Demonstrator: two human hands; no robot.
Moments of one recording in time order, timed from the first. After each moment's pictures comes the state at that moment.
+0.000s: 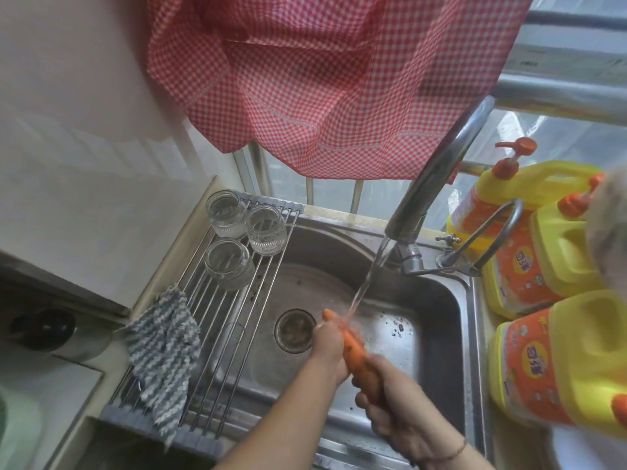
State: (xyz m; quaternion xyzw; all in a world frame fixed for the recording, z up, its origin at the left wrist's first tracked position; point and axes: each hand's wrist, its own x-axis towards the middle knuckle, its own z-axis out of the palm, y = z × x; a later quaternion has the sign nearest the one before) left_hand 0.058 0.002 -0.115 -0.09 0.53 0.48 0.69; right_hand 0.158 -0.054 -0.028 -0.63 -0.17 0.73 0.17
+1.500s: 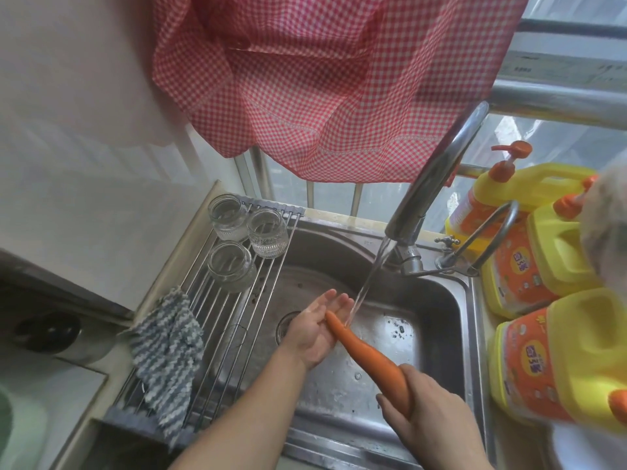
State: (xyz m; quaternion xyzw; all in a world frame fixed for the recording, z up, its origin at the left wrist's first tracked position) left_hand 0.009 0.007 -0.103 -0.11 0.38 0.53 0.75; right_hand 0.200 -0.081 -0.023 -0.65 -0.72 0.25 0.01
